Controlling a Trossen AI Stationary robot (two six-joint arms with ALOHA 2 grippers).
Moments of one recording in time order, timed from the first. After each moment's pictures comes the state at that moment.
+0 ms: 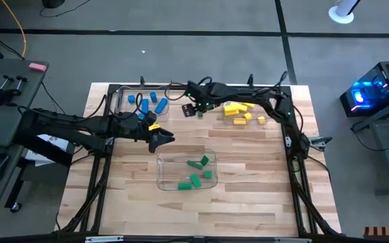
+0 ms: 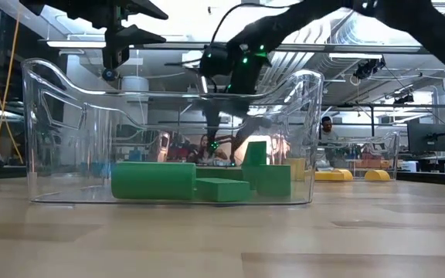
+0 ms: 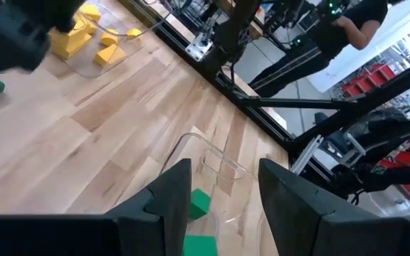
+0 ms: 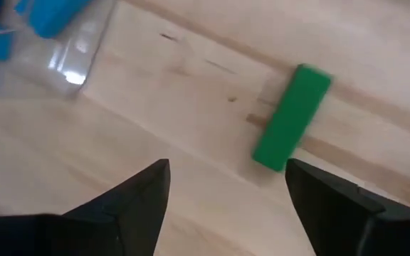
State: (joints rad) left arm -0.02 0.98 0.66 -0.02 -0.04 -0.71; right arm -0.37 2.17 1.85 -0.84 0.05 0.74
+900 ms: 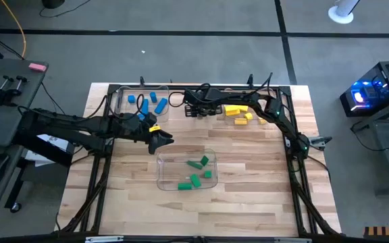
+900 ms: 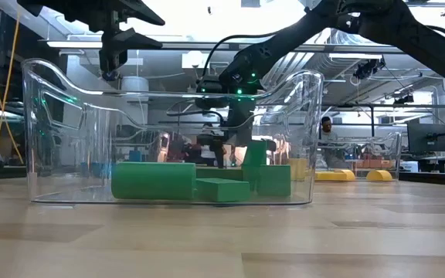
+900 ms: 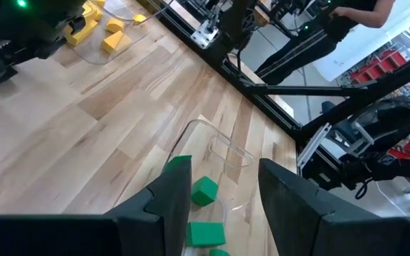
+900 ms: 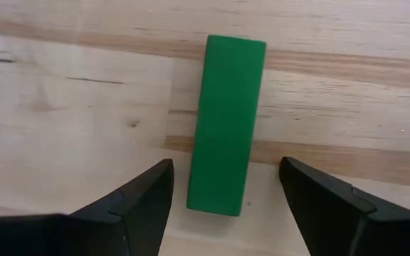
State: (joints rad) left arm -0.03 0.98 0.66 -0.06 -0.03 -0.70; right arm -0.37 2.35 1.85 -0.88 0.16 1.05
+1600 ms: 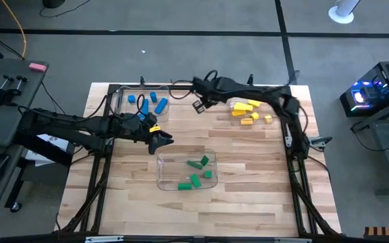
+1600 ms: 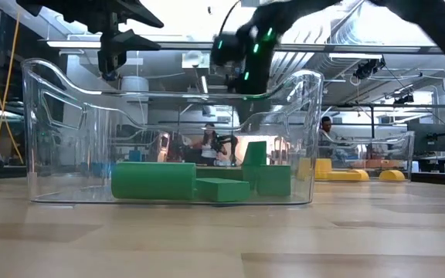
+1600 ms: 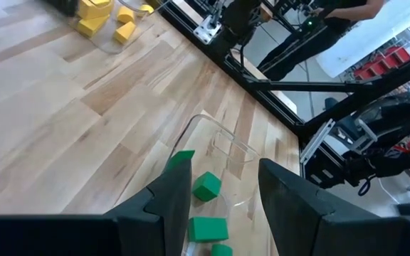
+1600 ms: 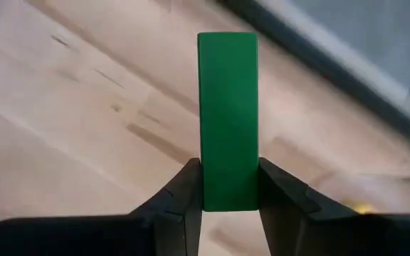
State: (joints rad) left arm -0.03 0.98 0.66 -0.08 -0.03 -0.70; right arm -0.37 2.13 1.84 -1.01 0.33 0.55
